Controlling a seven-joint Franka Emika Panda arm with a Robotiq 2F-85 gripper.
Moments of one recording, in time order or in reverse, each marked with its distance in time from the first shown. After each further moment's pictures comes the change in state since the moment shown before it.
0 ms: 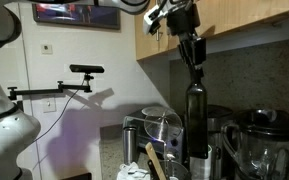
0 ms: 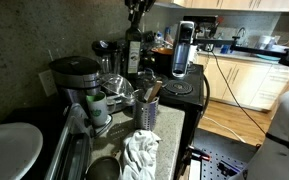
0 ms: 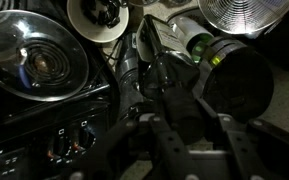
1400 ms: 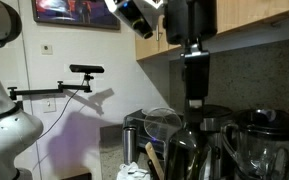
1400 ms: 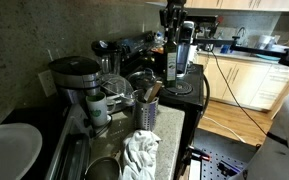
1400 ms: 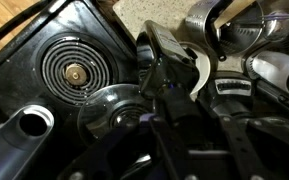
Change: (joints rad) arm -0.107 0.010 -0.139 -0.049 -0.133 -0.174 0.050
